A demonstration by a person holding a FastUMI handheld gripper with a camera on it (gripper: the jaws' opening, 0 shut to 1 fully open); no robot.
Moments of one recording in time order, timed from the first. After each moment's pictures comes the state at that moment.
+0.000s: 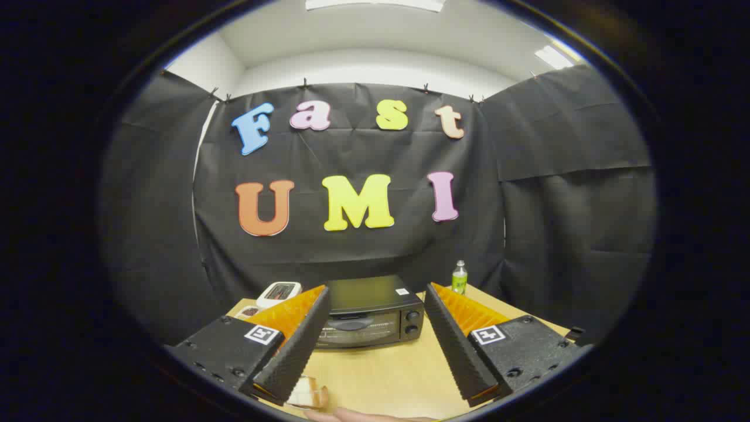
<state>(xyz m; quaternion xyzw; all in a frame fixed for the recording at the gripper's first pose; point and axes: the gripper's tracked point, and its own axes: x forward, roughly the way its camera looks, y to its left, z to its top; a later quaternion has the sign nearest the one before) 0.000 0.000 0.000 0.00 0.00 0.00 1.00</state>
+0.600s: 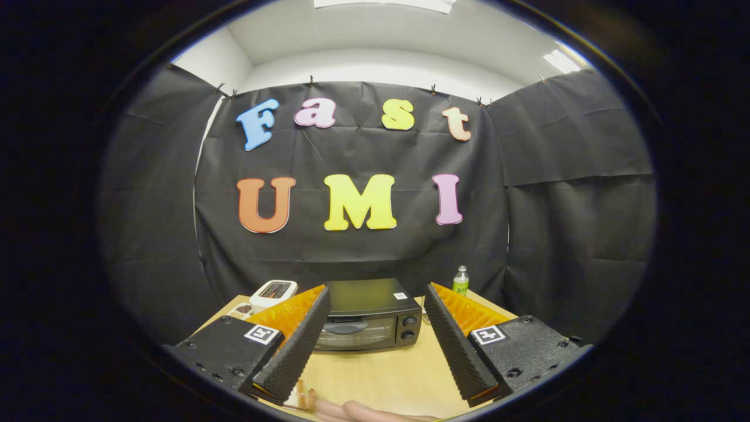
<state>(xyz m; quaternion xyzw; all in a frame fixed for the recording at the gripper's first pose) 0.030 -0.005 0.000 -0.01 0.00 0.01 1.00</state>
